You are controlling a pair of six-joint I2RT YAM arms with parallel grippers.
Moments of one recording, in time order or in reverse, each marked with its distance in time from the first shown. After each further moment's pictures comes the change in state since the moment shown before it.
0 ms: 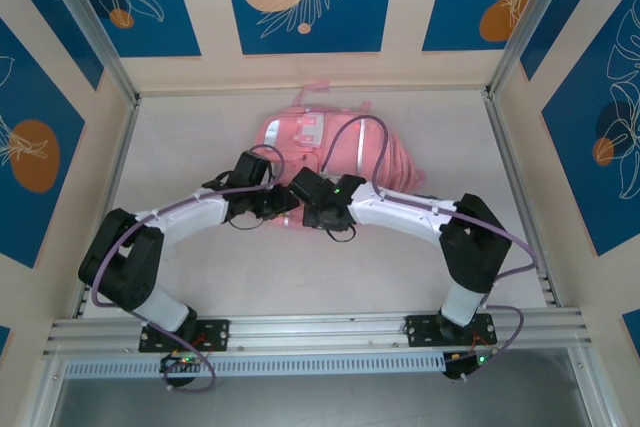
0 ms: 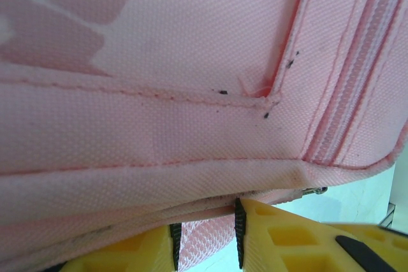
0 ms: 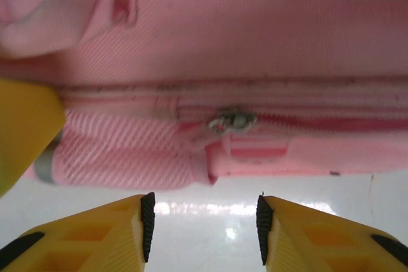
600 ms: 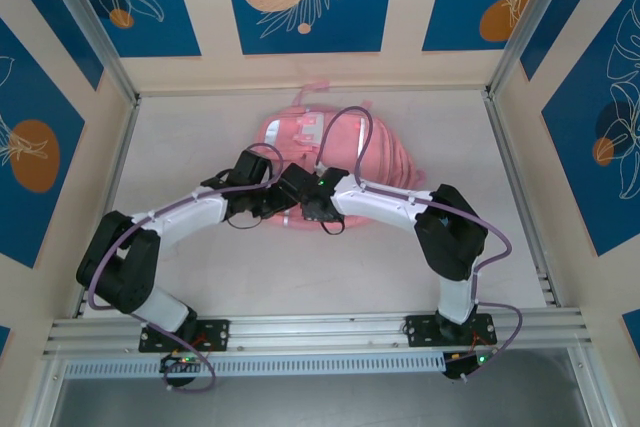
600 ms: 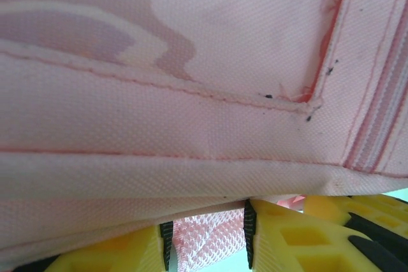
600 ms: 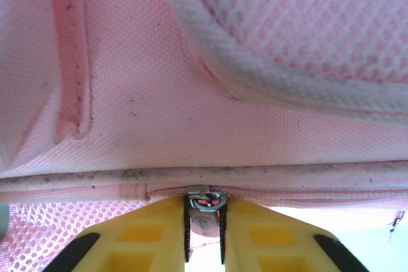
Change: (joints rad) left arm -0.002 -0.016 0.031 -0.086 -0.098 0.004; right arm -0.007 0.129 0.128 -0.089 0.150 -0.002
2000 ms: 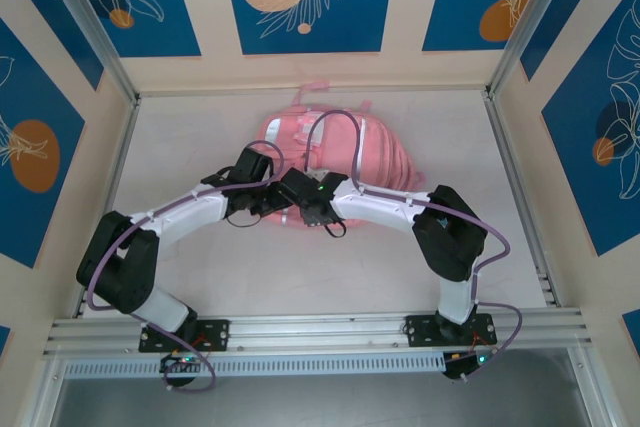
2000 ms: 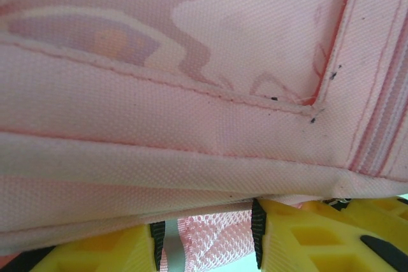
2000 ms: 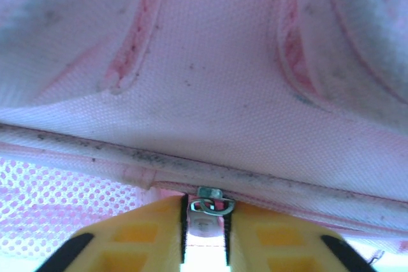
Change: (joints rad) left arm 0.000 0.000 0.029 -0.050 -0.060 0.024; right arm 0.012 0.000 -0.041 0.054 0.017 -0.260
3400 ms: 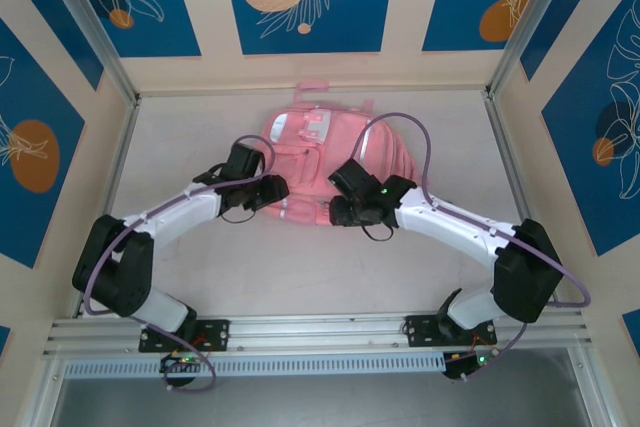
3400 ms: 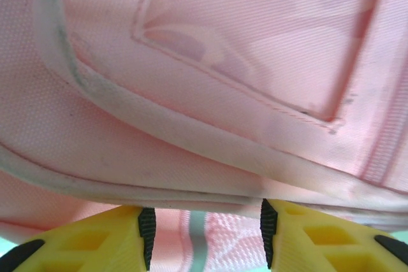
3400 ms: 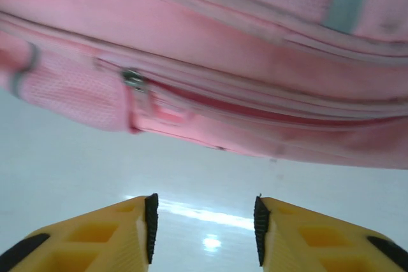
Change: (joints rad) left arm 0.051 -0.042 0.000 0.009 -0.043 0.000; right arm -0.139 -0.431 -0.295 0.094 -0.306 -0.034
